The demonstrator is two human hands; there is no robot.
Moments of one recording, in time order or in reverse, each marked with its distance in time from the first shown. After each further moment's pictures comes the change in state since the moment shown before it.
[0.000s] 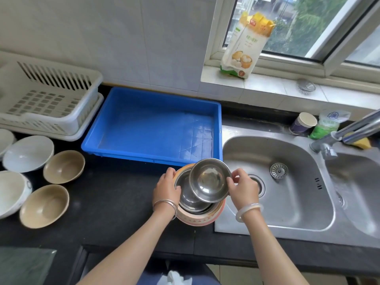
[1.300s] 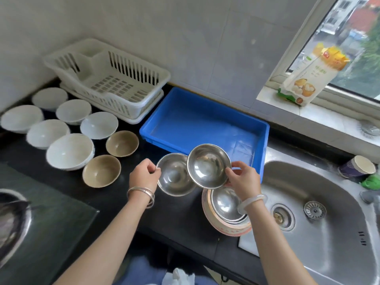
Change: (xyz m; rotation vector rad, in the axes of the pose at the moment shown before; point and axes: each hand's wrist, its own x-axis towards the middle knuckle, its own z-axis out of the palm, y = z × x) left_hand -0.017 -0.081 -0.127 -0.282 0.332 -0.310; right_hand -0.008 -0.099 0.046 0.227 -0.255 -0.138
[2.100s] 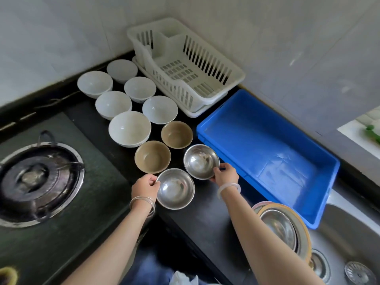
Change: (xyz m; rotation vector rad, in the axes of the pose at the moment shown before) left_hand 0.020 -0.123 -0.048 -0.085 0.132 -0.416; right_hand 0.033 -0.028 0.199 -0.042 -0.293 0.211
